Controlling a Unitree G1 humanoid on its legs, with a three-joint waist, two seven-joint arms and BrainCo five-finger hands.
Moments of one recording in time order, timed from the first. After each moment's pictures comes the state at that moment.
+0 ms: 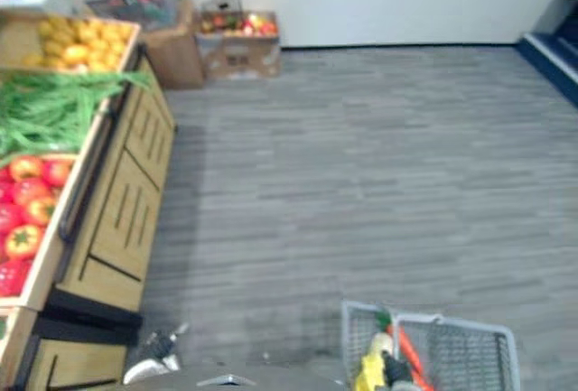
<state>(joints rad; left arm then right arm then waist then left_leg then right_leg) 0.11 0.02 0.39 1.07 -0.10 -0.13 0.10 0.16 -0.12 -0.32 1.14 -0.11 -0.14 -0.04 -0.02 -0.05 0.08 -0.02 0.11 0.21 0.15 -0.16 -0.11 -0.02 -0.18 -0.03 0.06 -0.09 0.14</state>
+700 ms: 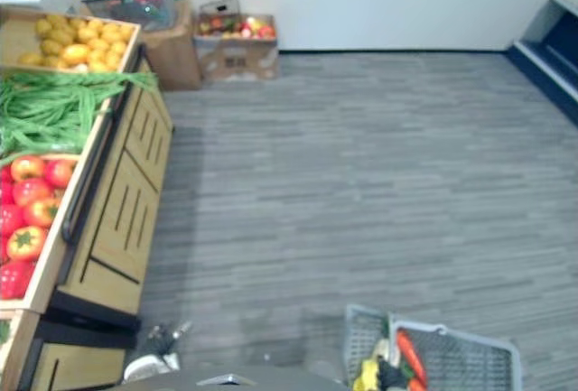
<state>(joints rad) 0.10 0.03 0.36 1.07 -0.03 -0.13 0.08 0.20 -0.06 -0.35 1.10 -0.08 -0.14 -0.04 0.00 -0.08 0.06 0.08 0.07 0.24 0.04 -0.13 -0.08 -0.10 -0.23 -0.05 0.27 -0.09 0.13</state>
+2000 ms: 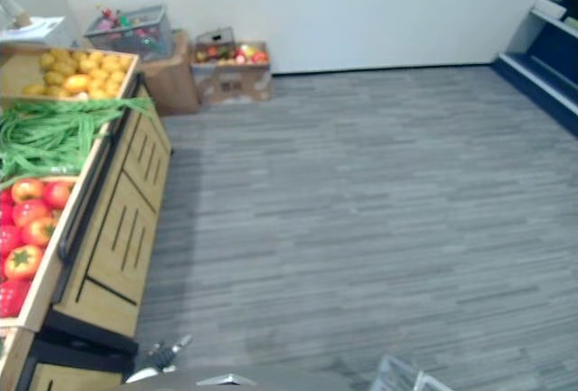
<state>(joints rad) 0.10 0.04 0.32 1.17 -0.12 -0.13 0.07 0.22 -0.08 -0.47 1.26 0.16 -0.14 -0.04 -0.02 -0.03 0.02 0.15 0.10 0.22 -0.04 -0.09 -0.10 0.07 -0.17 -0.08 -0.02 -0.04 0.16</state>
